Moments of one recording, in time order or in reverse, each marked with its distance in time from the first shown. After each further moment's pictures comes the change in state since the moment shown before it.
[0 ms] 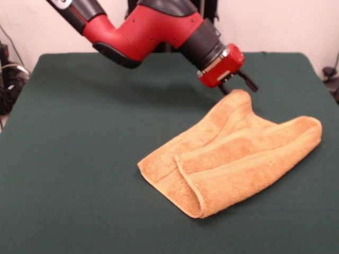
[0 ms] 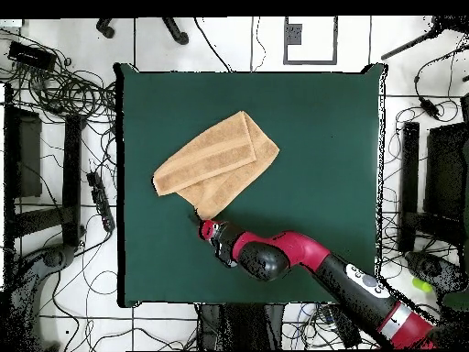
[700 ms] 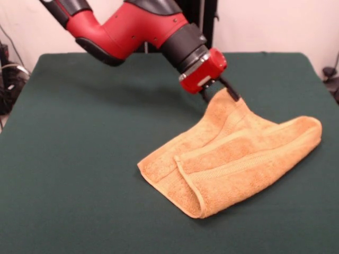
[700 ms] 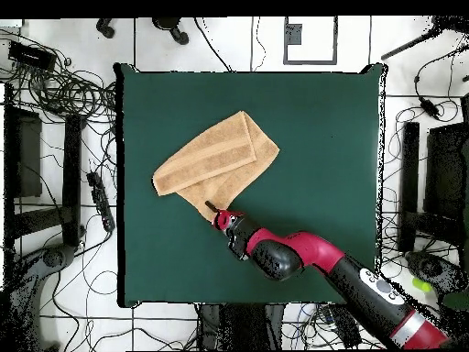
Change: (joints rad) arm -0.049 -0.037 -0.008 -0.013 -0.003 -0.088 0.000
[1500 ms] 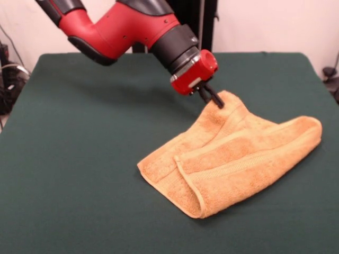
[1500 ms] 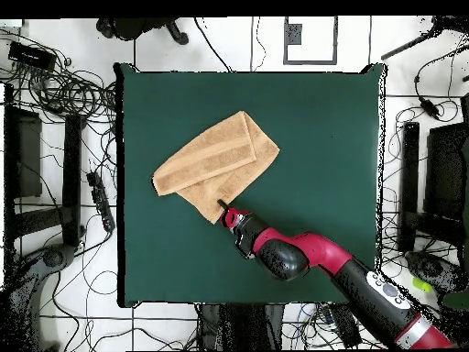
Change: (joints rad) arm -0.025 -0.004 0.000 -0.005 0.000 0.000 0.000
